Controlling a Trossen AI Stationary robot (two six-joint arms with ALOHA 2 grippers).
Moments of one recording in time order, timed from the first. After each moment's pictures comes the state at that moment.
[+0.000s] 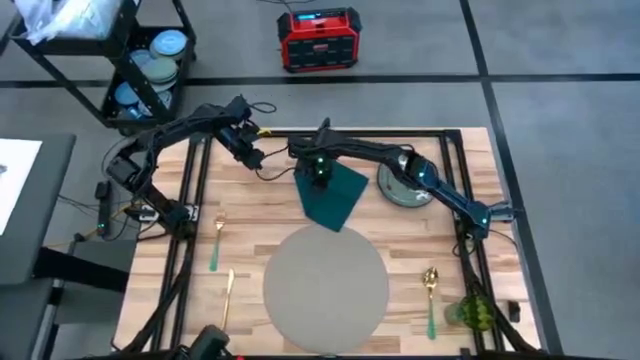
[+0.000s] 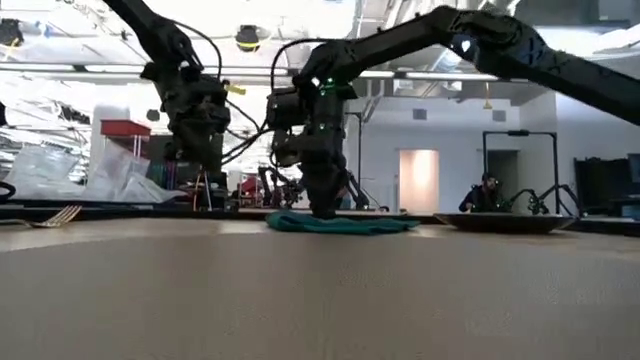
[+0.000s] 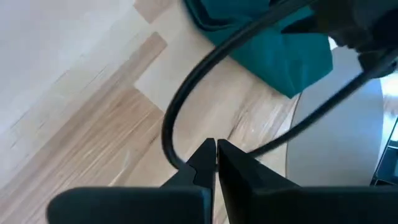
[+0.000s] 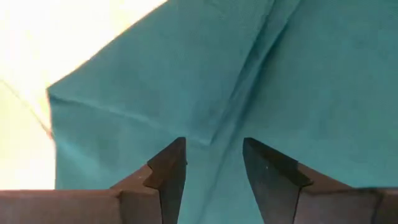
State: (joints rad) left arm 0.97 1.56 1.11 -0.97 0.55 0.16; right arm -0.34 2.55 2.35 -1.30 -0.14 -0.11
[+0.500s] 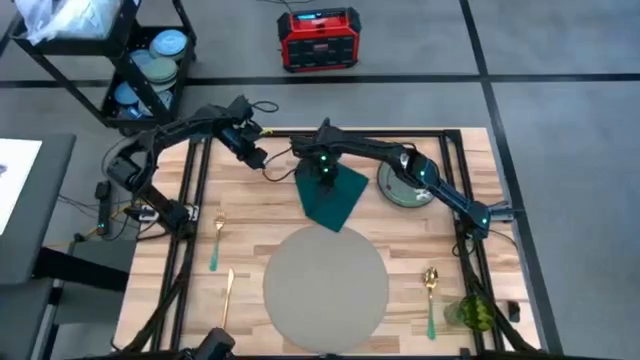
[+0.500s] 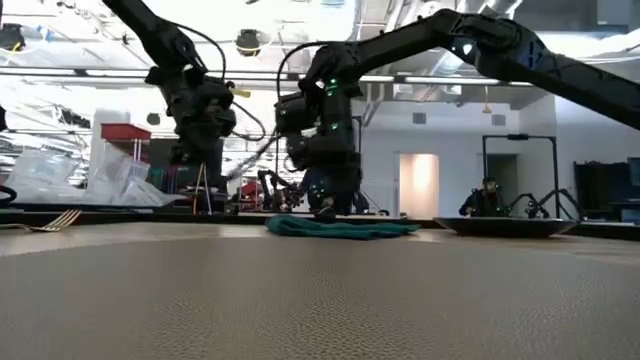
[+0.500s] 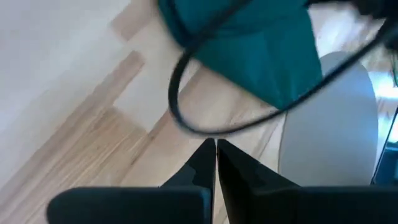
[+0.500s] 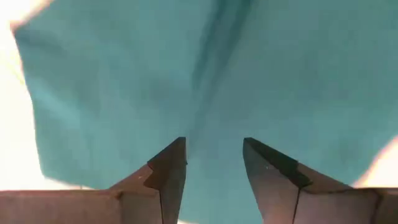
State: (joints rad) left arm 0.90 1.56 1.11 -0.89 0.56 0.09; right arm -0.38 2.50 2.36 -1.55 -0.08 -0.14
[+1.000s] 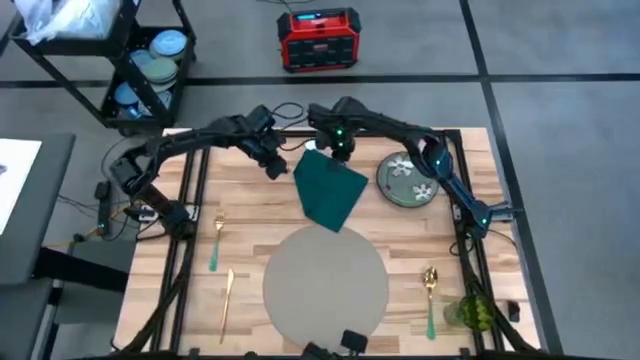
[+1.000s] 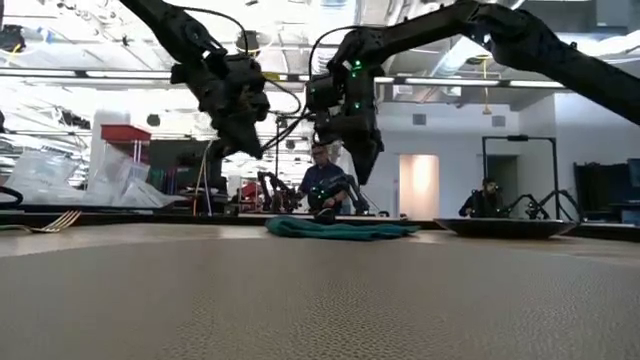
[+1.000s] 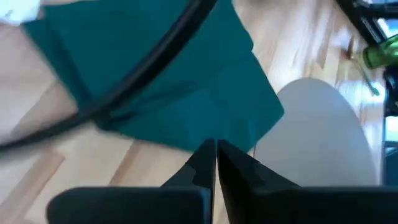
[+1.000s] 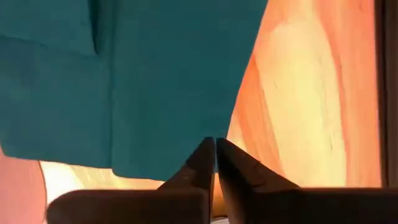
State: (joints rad) left arm 0.67 1.57 1.11 -0.58 0.53 -0.07; right arm -0.49 2.39 2.33 -1.49 -0.01 -0.18
